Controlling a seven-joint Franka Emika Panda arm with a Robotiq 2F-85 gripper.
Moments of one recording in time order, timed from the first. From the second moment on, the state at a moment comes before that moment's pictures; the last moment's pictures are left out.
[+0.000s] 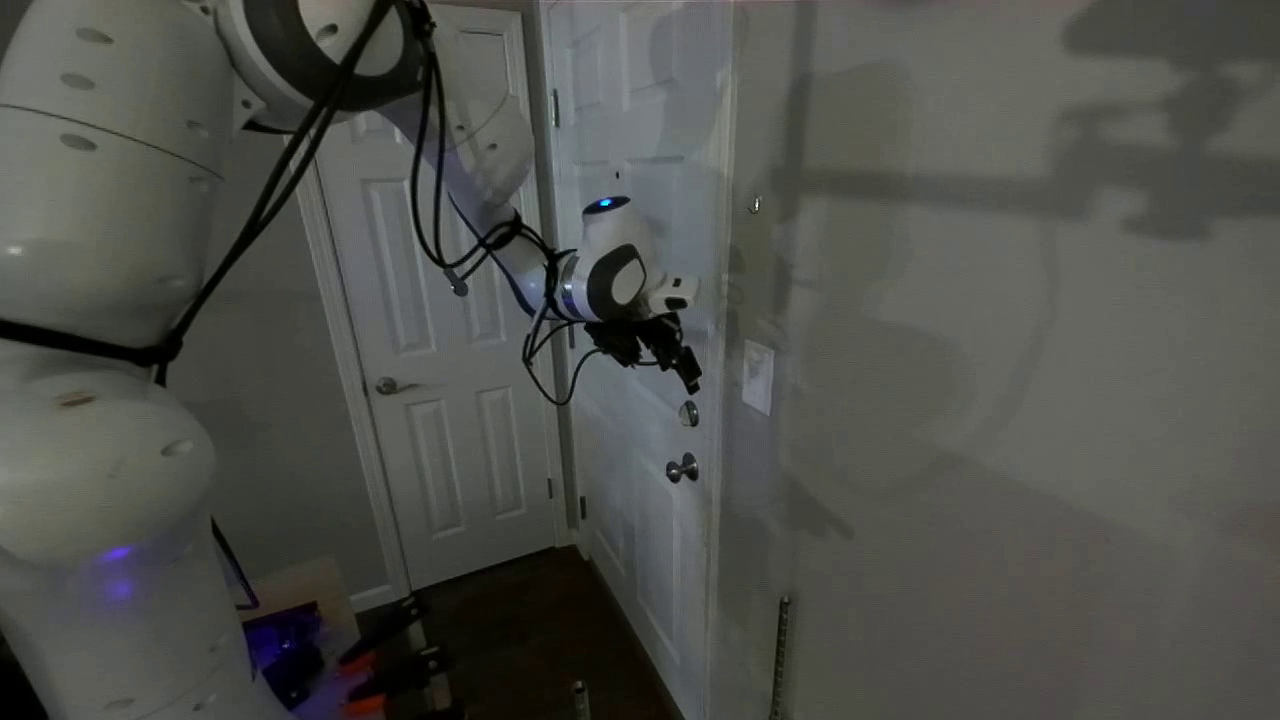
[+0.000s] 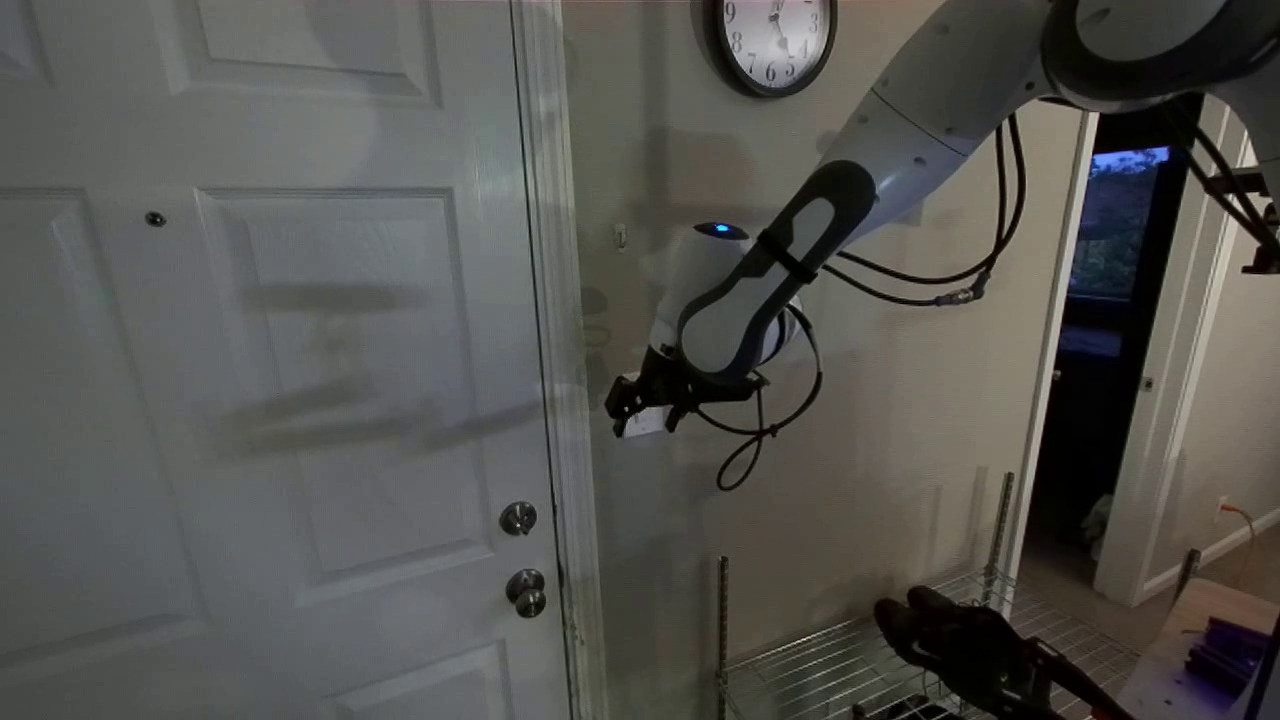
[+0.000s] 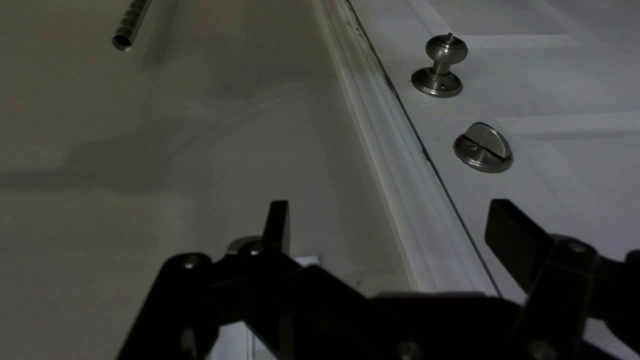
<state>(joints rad) 0.39 0.42 -0.13 -2.01 -0.05 2.90 0.52</state>
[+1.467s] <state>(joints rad) 0.41 0.55 -0.21 -1.87 -0.14 2.75 0.71</state>
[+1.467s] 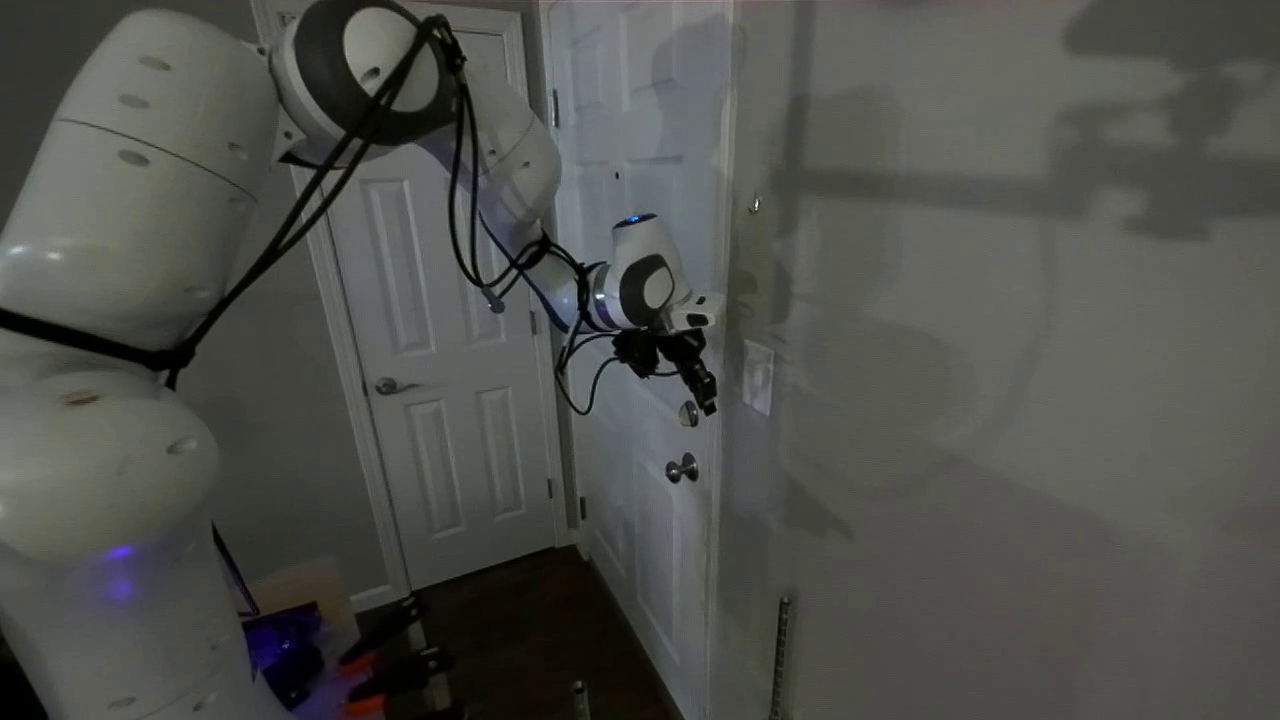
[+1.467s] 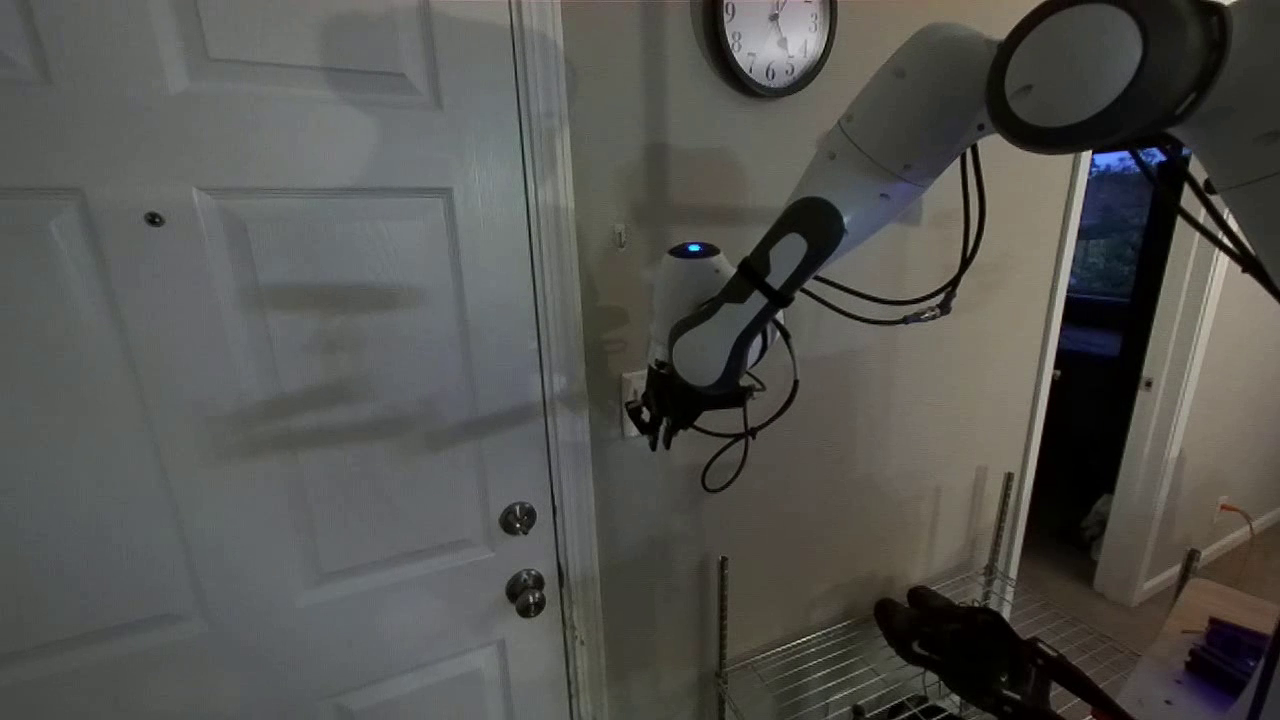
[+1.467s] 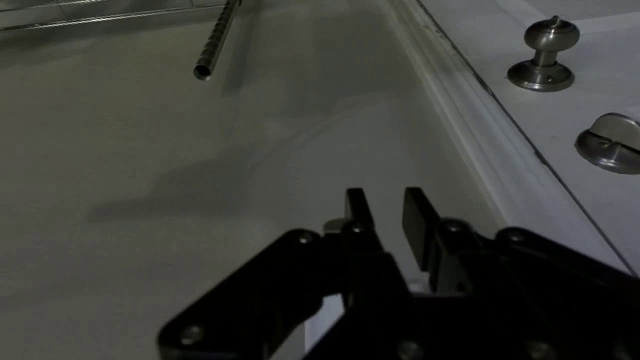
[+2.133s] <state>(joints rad) 0.44 0.51 -0.27 -1.88 -0.22 2.75 0.80</state>
